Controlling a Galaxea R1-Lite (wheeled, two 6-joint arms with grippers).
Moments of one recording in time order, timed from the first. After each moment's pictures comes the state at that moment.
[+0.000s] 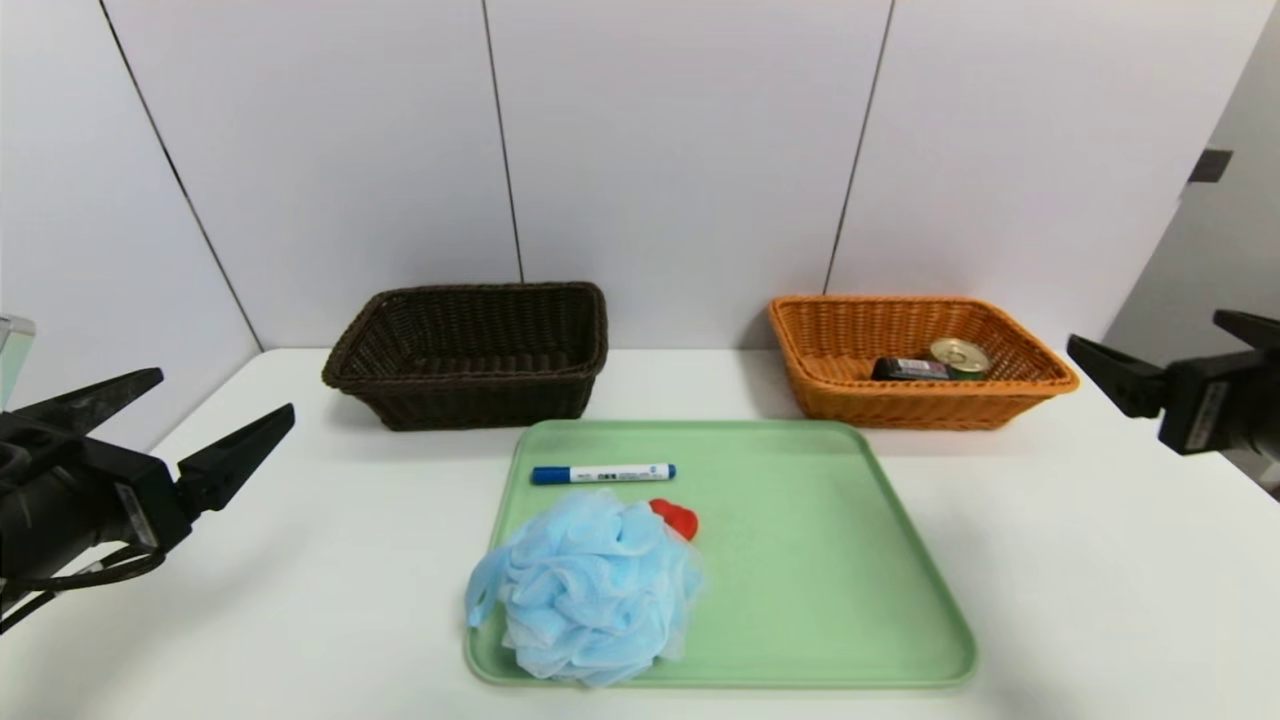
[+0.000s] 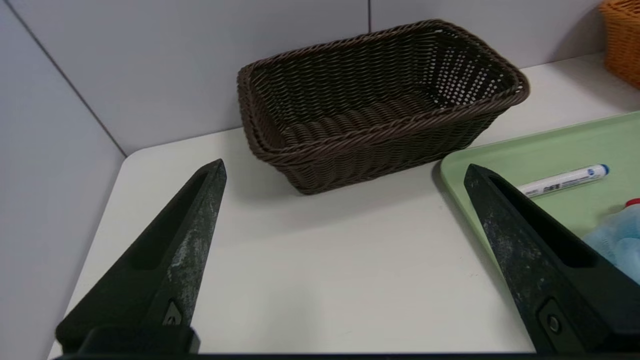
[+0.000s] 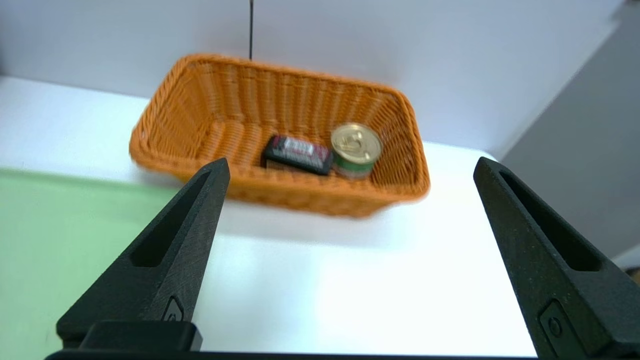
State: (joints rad) left arm -0.11 1.08 -0.37 -0.70 -0.09 0.12; right arm 0.16 1.16 -0.53 -0.54 -0.21 -0.17
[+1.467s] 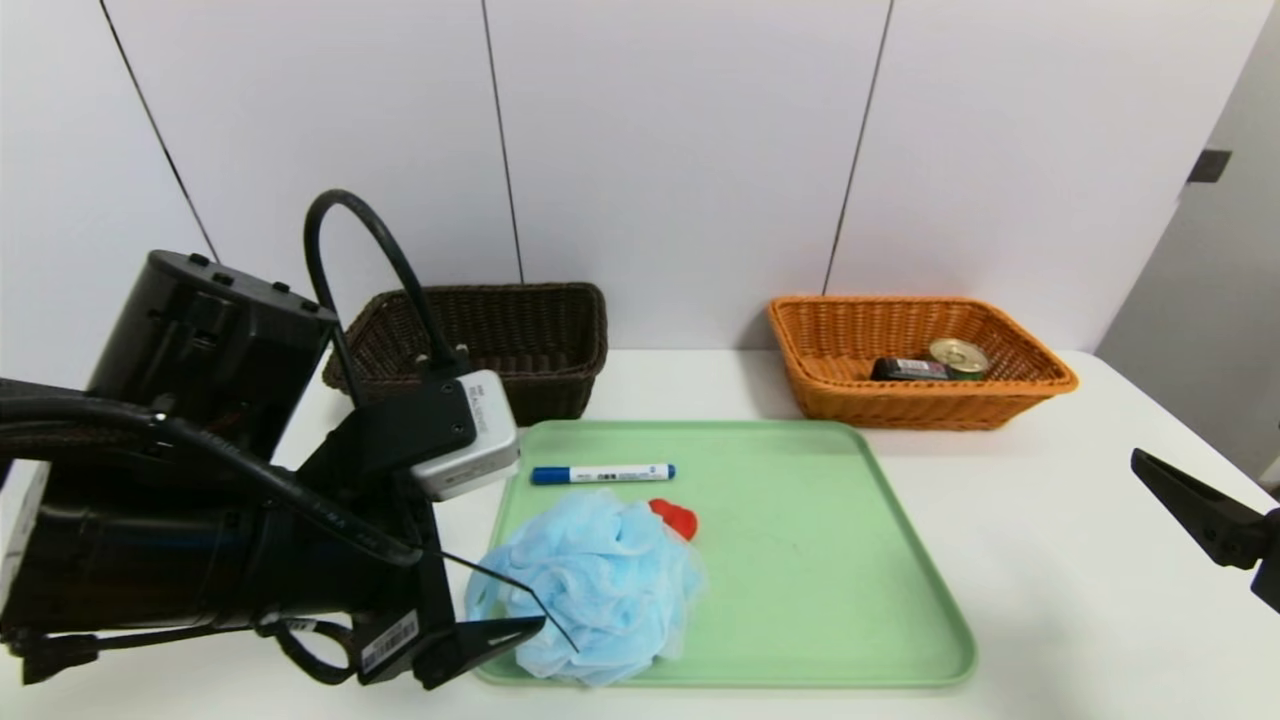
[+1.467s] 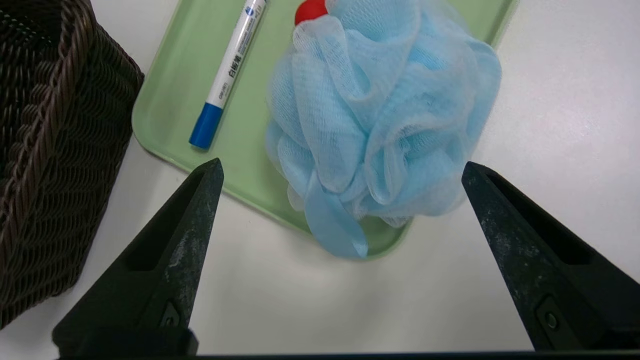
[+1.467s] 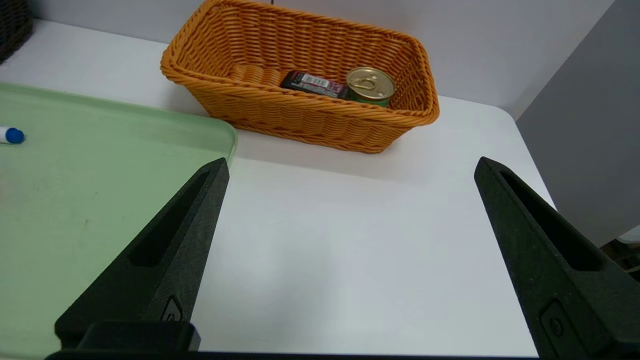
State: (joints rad) left arm -0.68 1.40 -0.93 0.17 -0.13 0.50; right arm 0.14 0.94 -0.33 -0.50 -0.13 -0.17
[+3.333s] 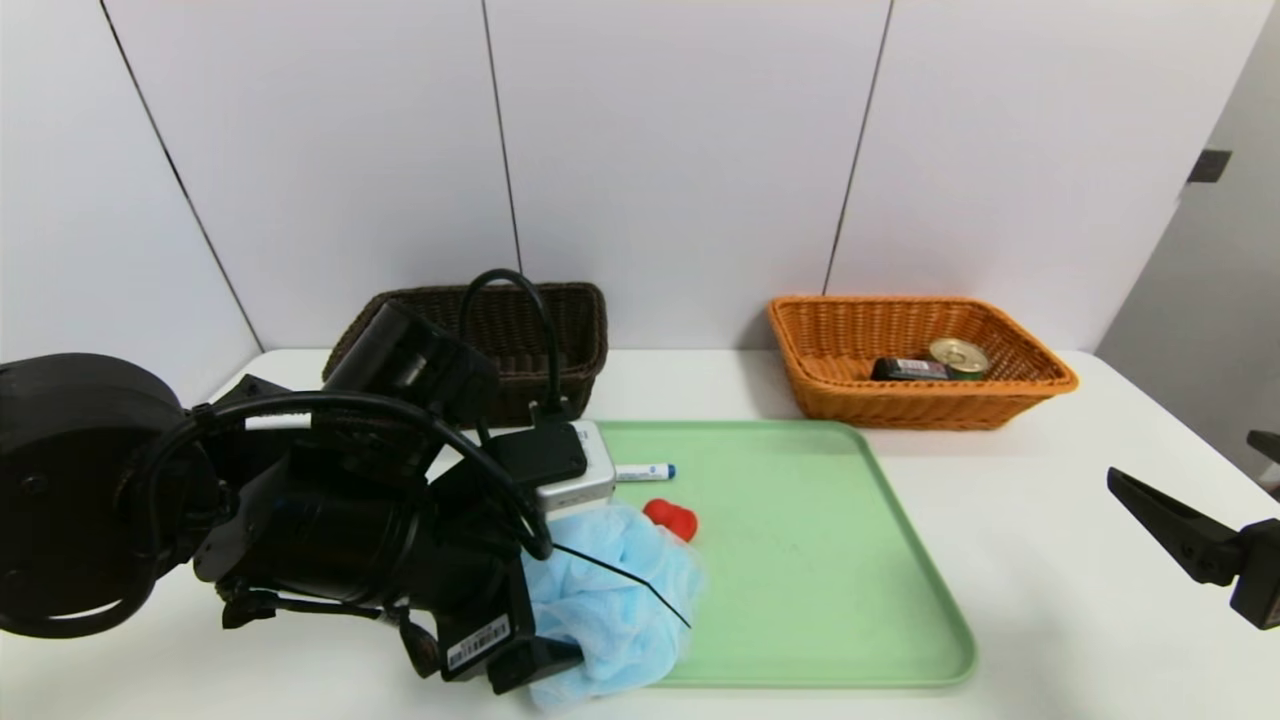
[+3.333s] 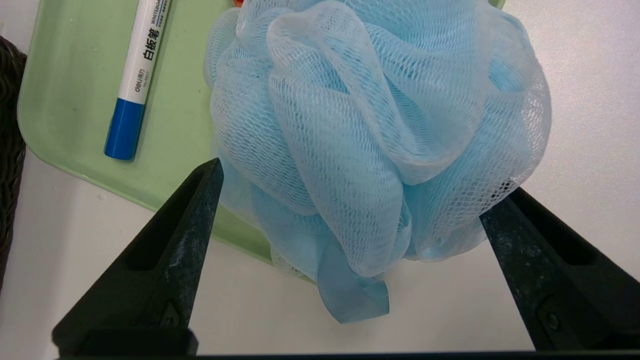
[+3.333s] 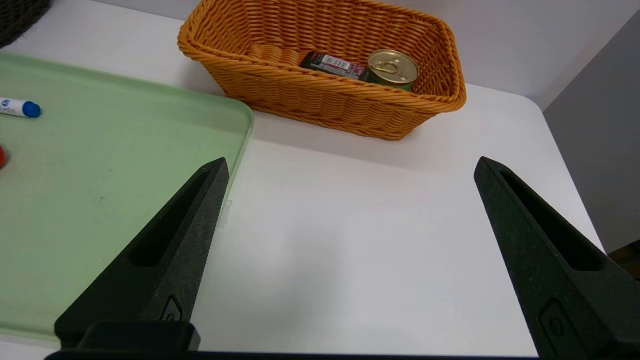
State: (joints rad) left arm -0.71 1.60 -1.02 0.27 -0.14 0.50; right arm 0.15 0.96 -0.31 -0.49 -0.09 -0.17
